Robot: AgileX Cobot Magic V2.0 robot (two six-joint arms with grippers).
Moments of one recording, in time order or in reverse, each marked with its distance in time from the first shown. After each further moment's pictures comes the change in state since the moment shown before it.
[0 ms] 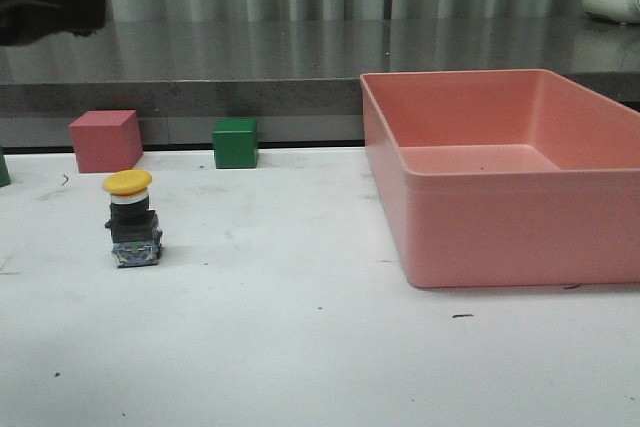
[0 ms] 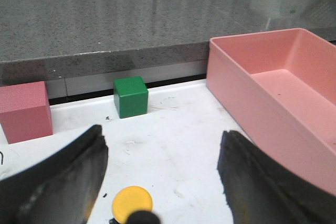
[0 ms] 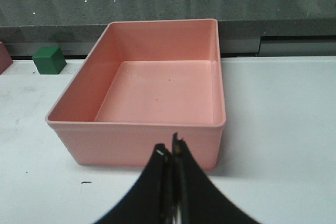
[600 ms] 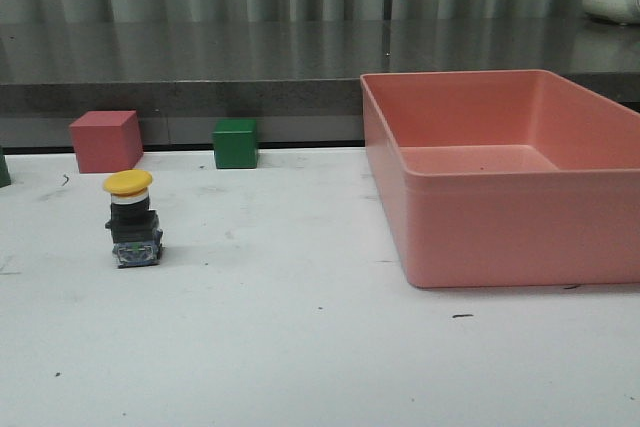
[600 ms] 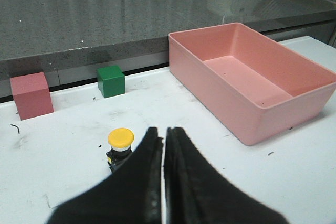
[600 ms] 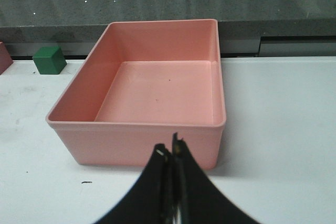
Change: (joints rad) left arm -0.003 -0.752 0.036 0.051 0.709 -0.001; right arm 0.000 0.000 0.000 0.000 0.000 0.000
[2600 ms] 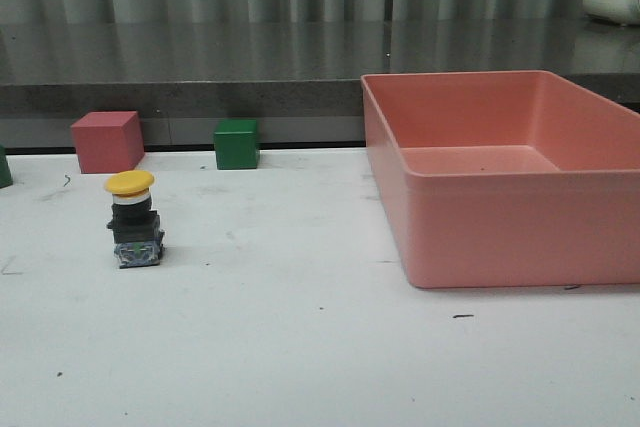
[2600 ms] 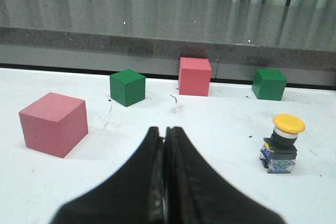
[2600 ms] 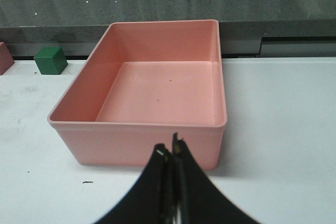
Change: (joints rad) left arm 0.508 -0.324 0.451 0.030 -0.256 -0.035; right arm 0.000 0.000 0.000 -0.002 -0.002 0.000
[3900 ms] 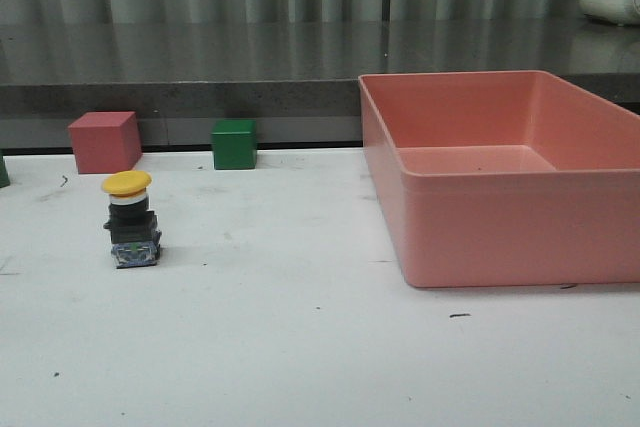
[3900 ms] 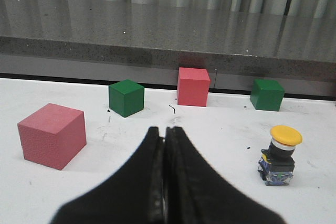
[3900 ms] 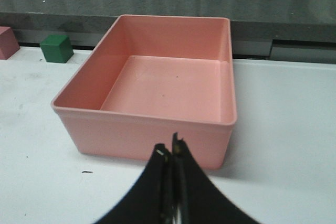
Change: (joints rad) left arm 0.003 0.000 0.000 0.000 -0.019 0.000; right arm -0.025 -0.004 0.100 0.115 -0.113 -0.191
